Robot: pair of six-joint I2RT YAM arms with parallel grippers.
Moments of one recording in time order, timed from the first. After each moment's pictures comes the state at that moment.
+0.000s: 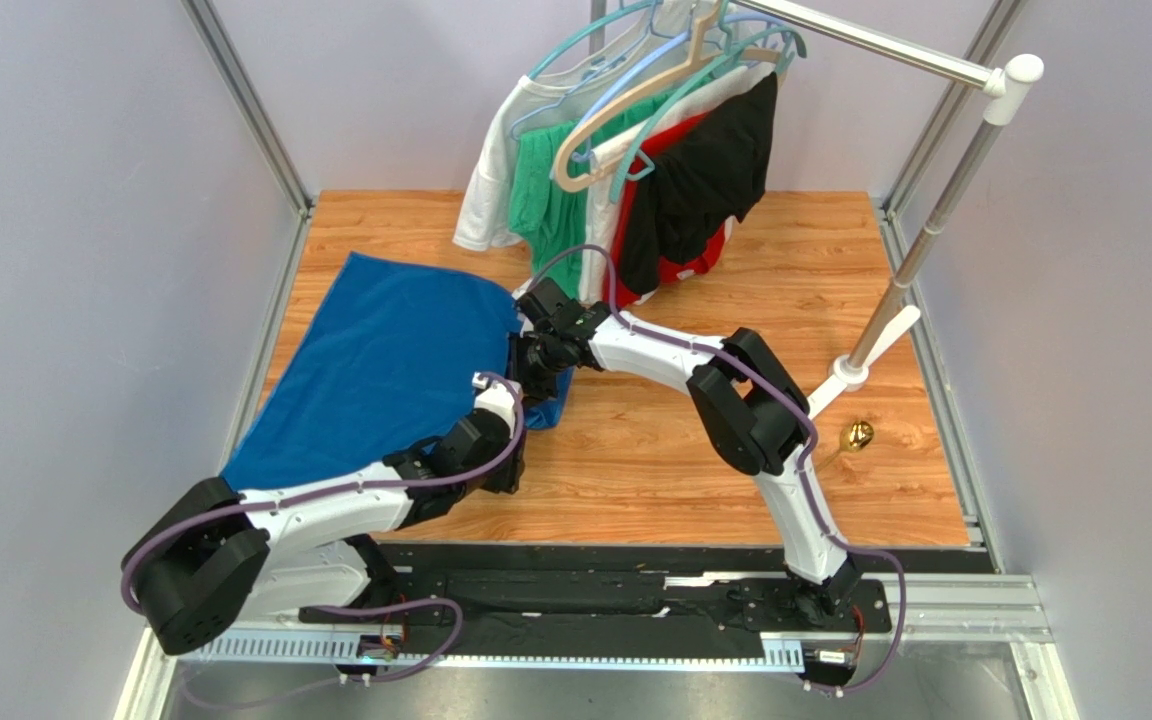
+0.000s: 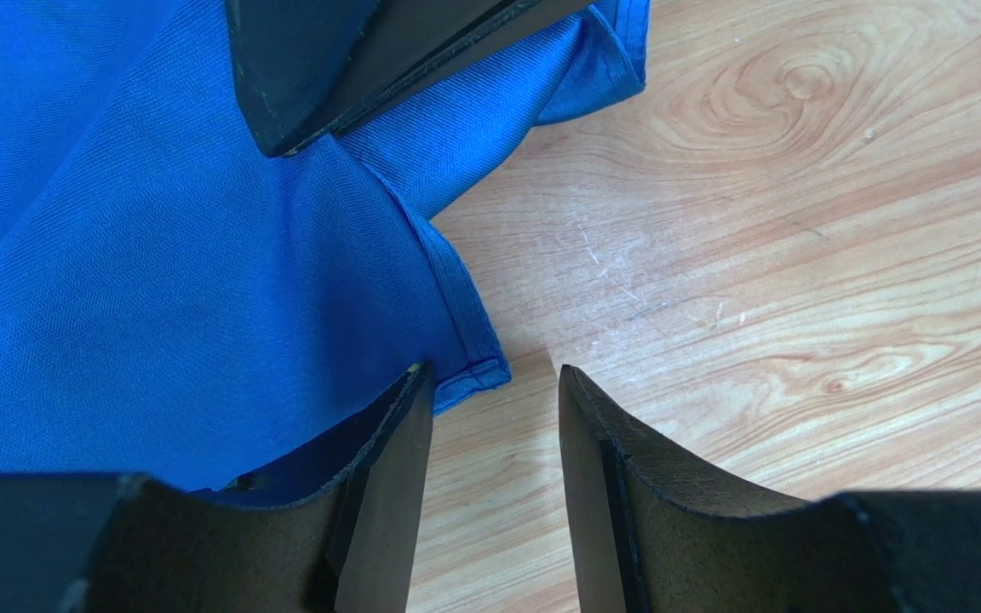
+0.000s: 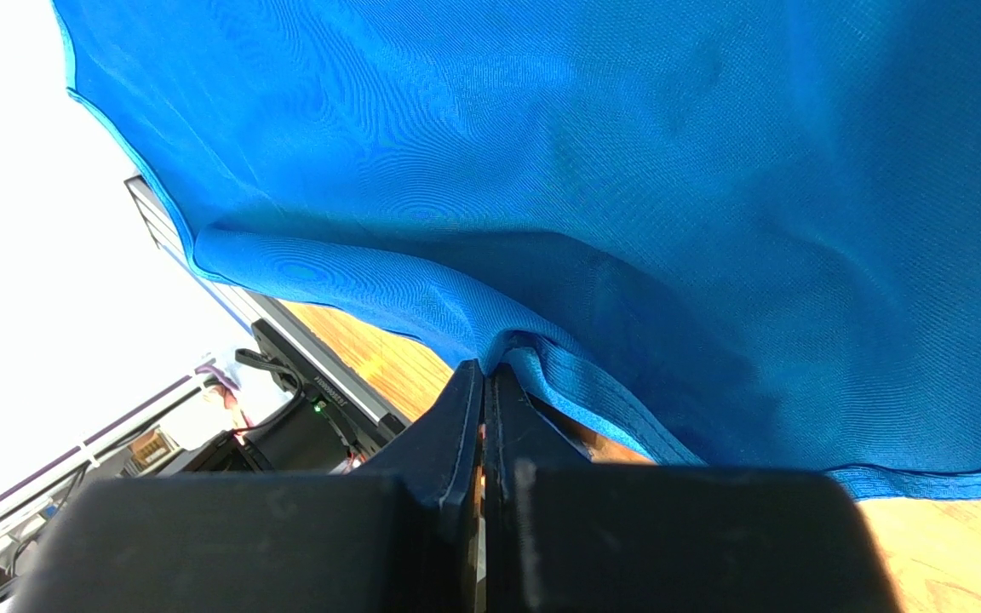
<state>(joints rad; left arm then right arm) -0.84 1.13 0.37 -0.03 -0.25 -0.46 0.81 2.21 1.68 -0.44 -0.47 0.88</state>
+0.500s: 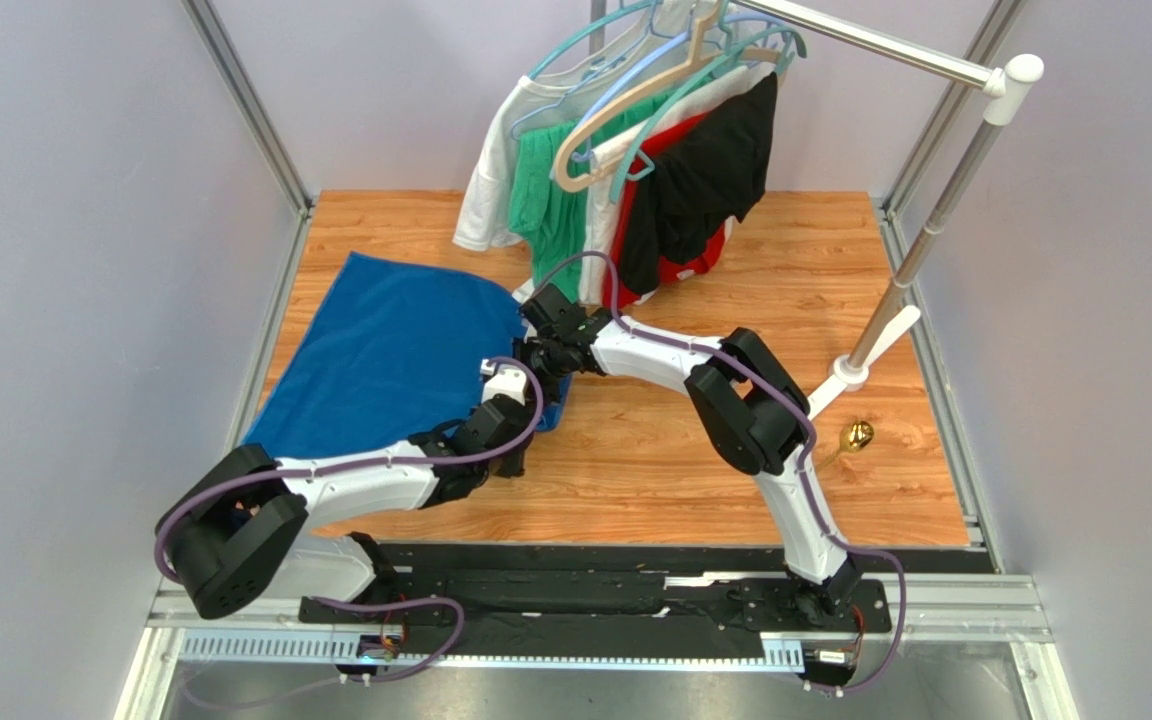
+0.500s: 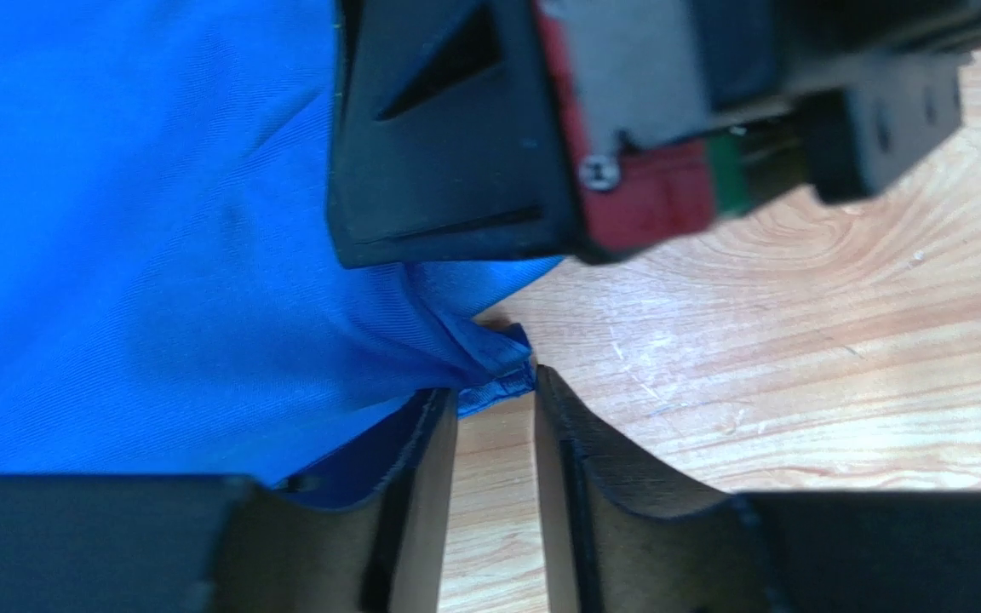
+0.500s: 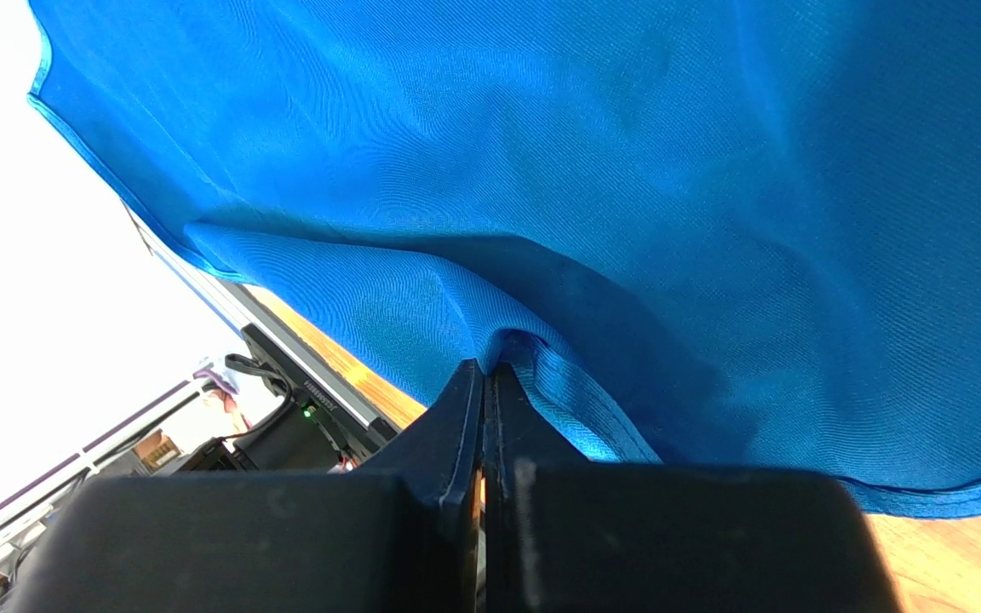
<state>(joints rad) -0.85 1.30 0.48 -0.05 -0.36 -0.52 0.81 2.21 1.64 -0.40 -0.47 0.89</state>
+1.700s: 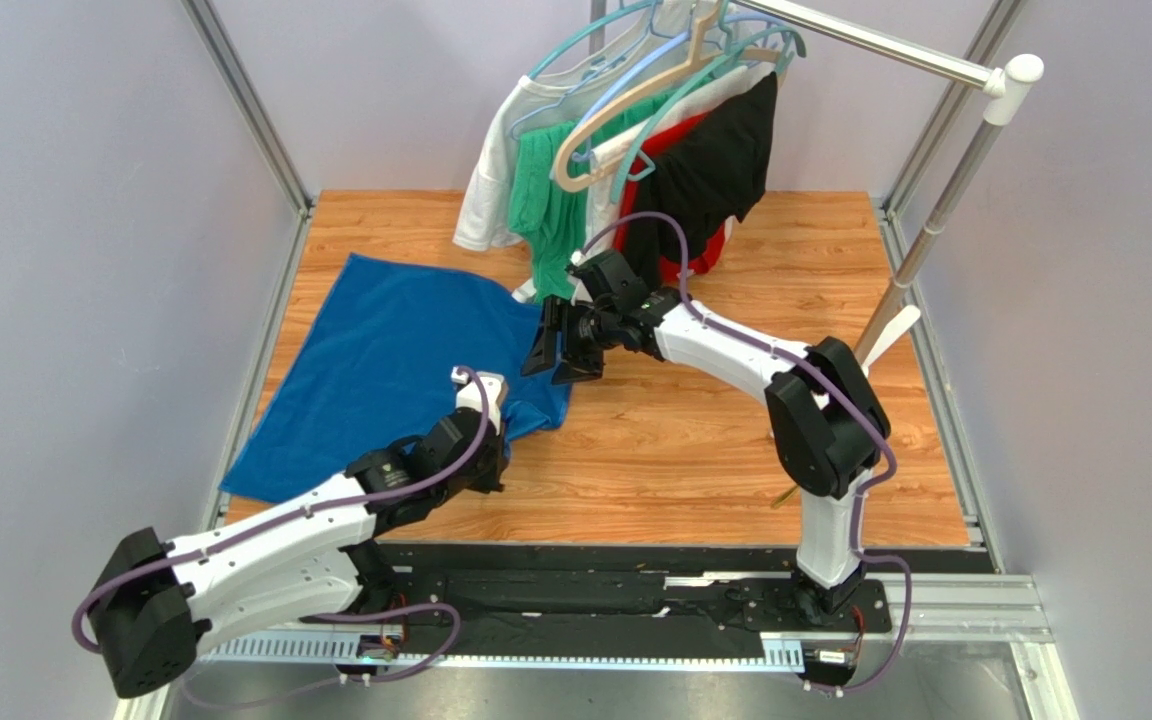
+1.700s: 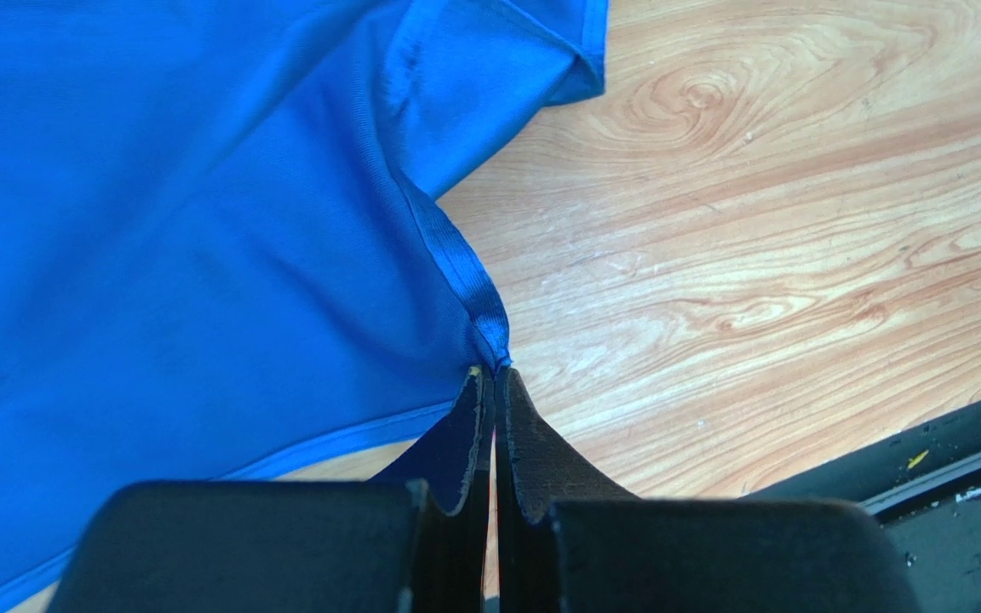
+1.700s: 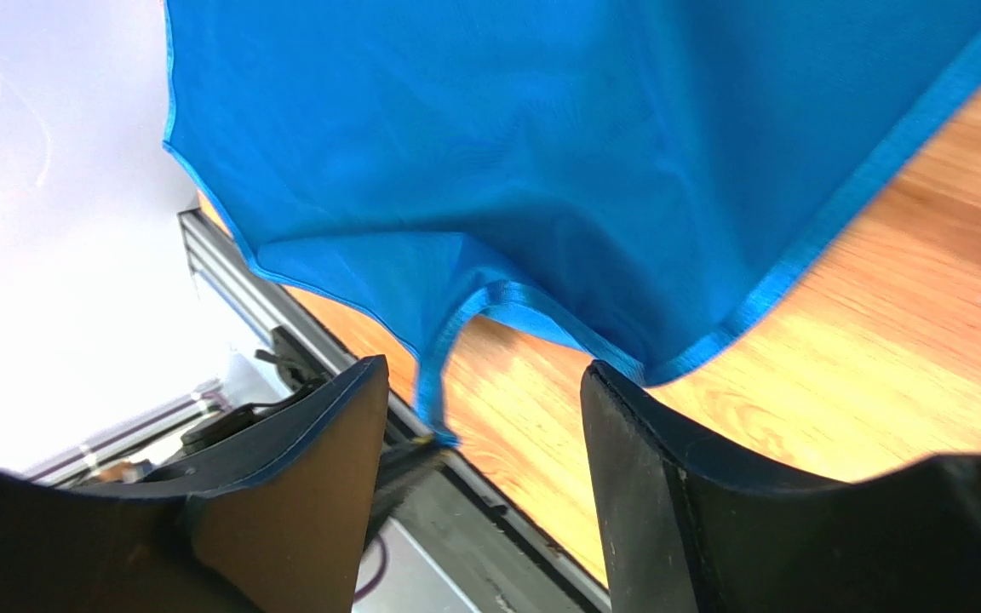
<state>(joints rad) -0.90 0.91 0.47 -0.34 -0.29 -0.55 0.70 1.93 1.46 -0.36 -0.44 0.80</state>
